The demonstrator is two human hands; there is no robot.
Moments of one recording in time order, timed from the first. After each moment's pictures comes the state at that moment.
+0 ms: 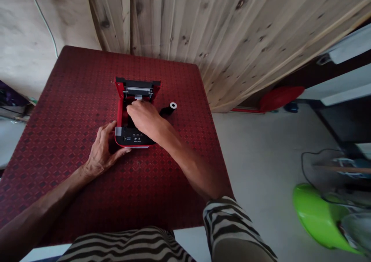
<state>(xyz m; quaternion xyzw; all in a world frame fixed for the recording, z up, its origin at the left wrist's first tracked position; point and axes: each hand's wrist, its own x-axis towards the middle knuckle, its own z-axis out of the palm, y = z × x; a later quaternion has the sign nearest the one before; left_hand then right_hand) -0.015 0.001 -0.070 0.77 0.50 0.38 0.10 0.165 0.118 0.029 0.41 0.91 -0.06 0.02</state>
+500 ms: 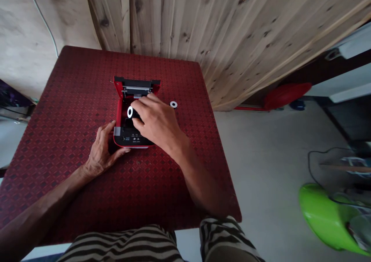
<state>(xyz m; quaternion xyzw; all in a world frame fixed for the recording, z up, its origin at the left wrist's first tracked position) -0.018 0.001 -0.068 0.78 0.50 0.38 0.10 0.202 0.083 0.047 0.41 0.88 -0.03 -0.23</state>
